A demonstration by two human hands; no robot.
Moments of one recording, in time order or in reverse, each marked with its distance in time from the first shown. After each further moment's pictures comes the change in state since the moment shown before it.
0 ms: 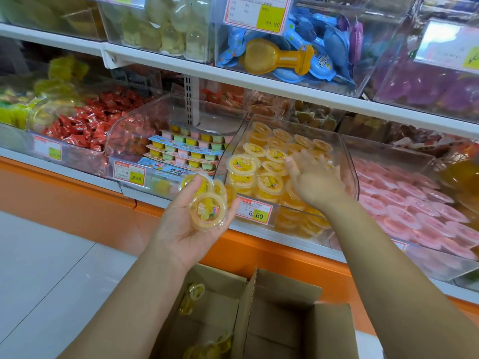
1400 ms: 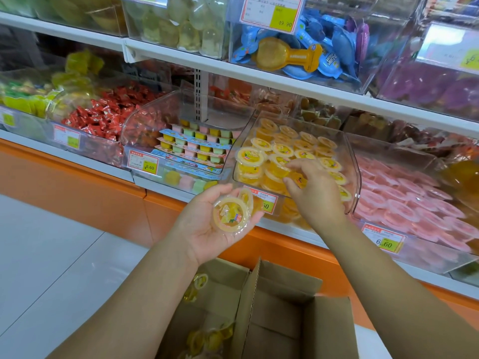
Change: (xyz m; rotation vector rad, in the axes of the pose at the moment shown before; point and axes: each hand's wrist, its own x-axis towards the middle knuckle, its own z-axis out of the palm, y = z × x) left_hand -0.023 -0.008 -0.002 0.215 -0.016 -0.258; right_hand -0.038 0.002 0.034 0.282 0.476 -0.341
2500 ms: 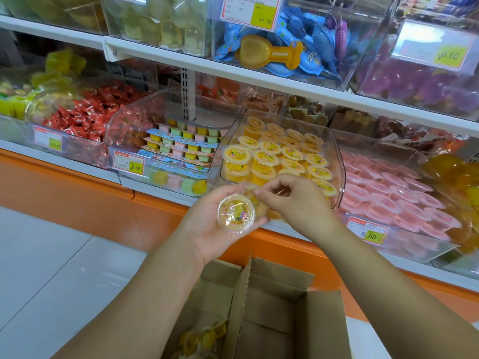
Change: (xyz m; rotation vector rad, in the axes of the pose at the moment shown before) left_hand 0.004 -0.021 0.018 0.164 -0.121 0.055; right_hand -0.027 -0.042 -0.036 0.408 -0.325 0.241
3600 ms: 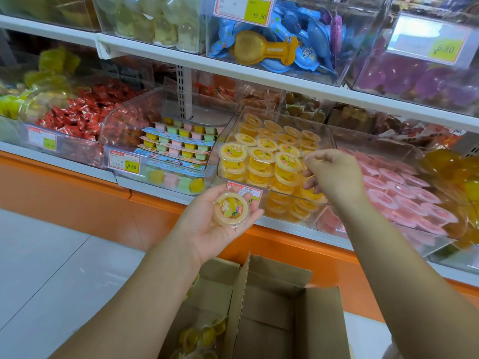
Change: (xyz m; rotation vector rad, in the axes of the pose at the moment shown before) left_hand 0.006 -0.002 -0.005 -0.152 0.102 -0.045; right_hand 0.032 0.022 -0.045 0.142 0.336 0.289
